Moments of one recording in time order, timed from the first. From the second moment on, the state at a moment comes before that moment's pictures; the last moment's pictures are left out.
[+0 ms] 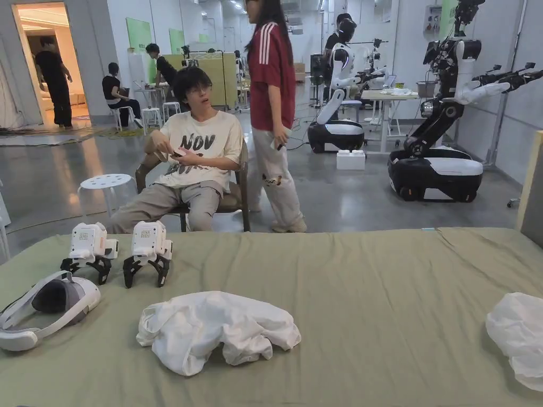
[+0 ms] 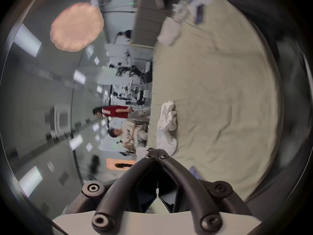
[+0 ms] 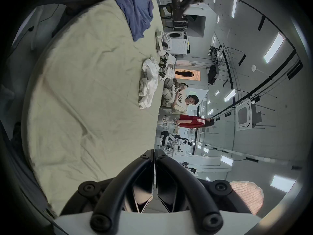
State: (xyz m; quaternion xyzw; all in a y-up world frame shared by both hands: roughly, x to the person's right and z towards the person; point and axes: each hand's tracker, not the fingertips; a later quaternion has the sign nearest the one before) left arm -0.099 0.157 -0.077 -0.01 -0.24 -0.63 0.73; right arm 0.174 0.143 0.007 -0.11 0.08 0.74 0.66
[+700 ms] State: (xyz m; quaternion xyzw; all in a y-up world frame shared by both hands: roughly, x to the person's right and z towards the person) left arm -0.169 0.235 -0.119 -0.07 -0.20 0.08 0.97; right arm 0.241 0.207 -0.007 -0.10 -0.17 -0.02 0.98
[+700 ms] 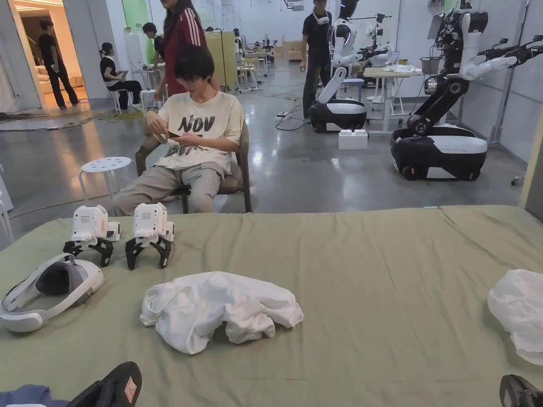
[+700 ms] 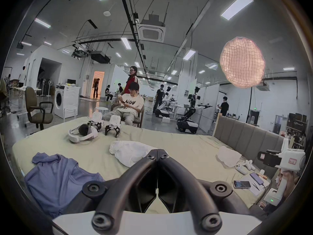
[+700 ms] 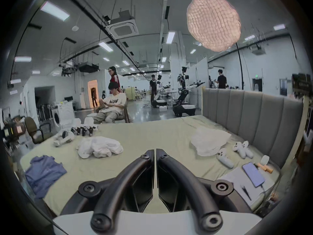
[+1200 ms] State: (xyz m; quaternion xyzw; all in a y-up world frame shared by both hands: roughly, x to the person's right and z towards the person) left arm -0.191 0.245 -0.109 -0.06 -0.16 0.08 0.98; right arm 0.203 0.220 -0.023 -0.08 -0.09 0.01 0.99
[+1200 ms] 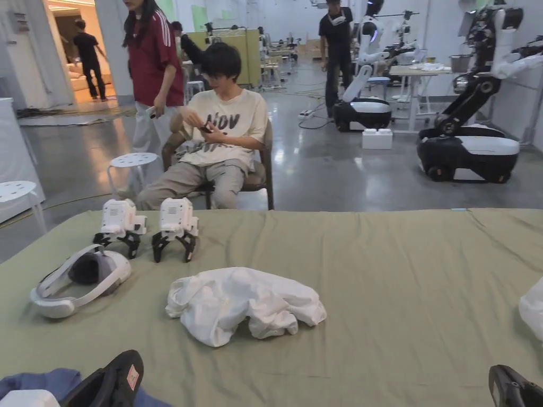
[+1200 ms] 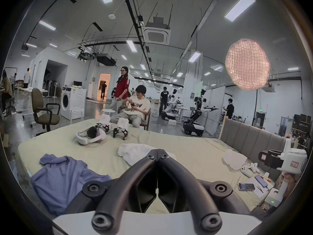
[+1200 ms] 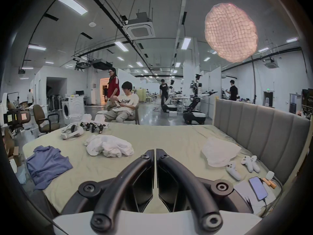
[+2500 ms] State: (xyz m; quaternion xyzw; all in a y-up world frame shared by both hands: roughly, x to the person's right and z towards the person) left arm -0.371 0.037 -0.326 -0.42 -0.04 -0.11 0.90; right arm 0.155 0.152 -0.102 -0.25 0.04 0.01 0.97
